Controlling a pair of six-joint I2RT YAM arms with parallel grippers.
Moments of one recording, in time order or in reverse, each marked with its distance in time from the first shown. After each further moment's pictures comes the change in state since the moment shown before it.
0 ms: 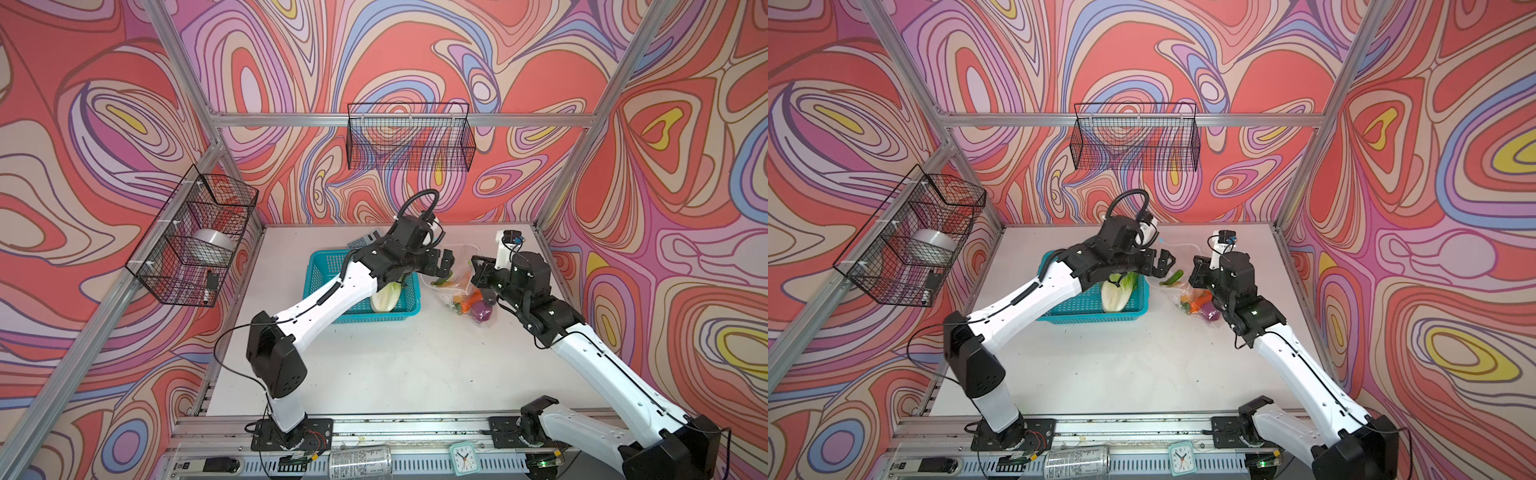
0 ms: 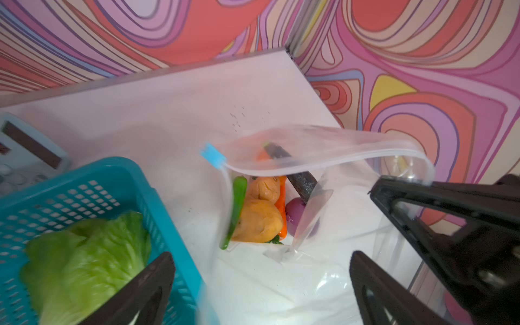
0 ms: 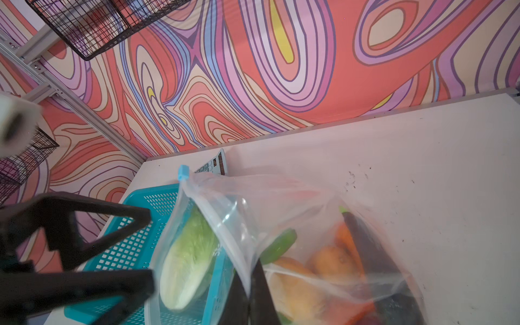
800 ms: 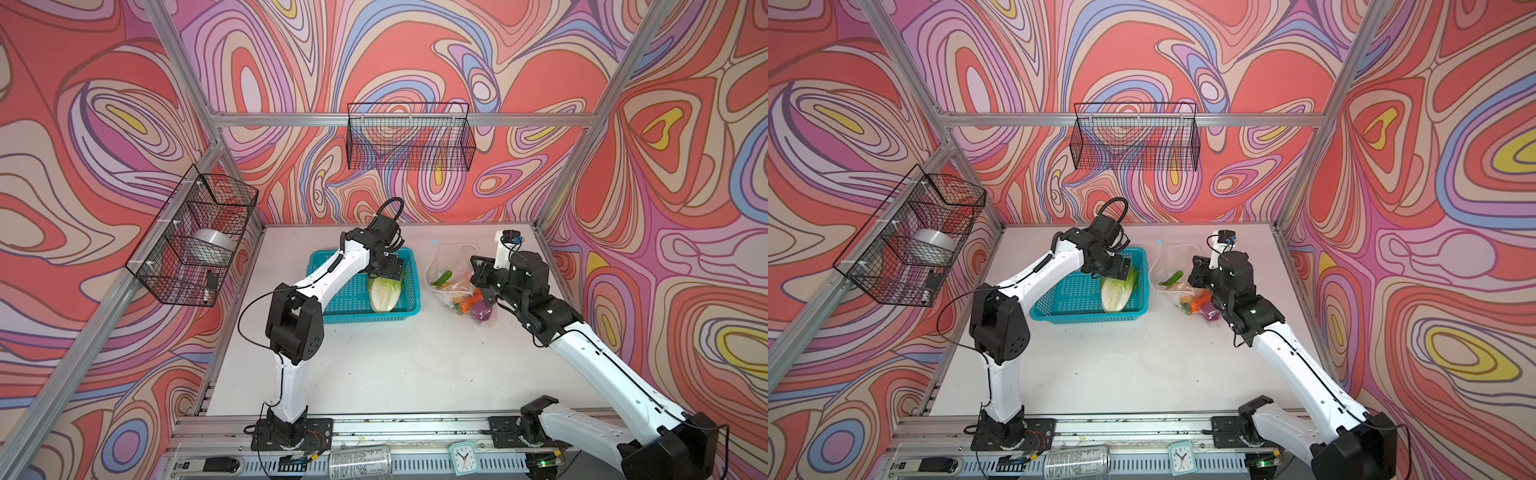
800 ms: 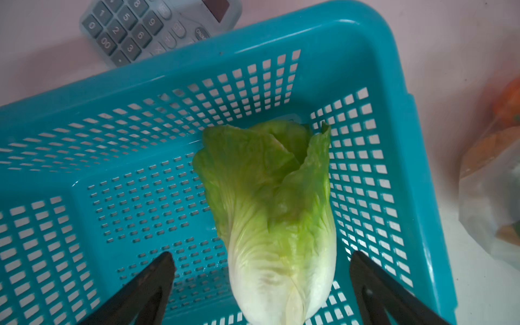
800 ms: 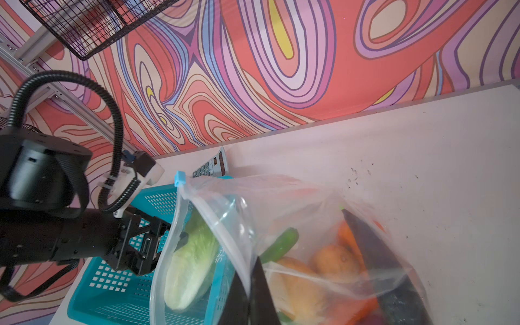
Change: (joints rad) left arm 0.219 0.356 0.175 -0.443 -0.103 0.101; right arm 0.000 0.010 0.000 0.001 -0.002 0.019
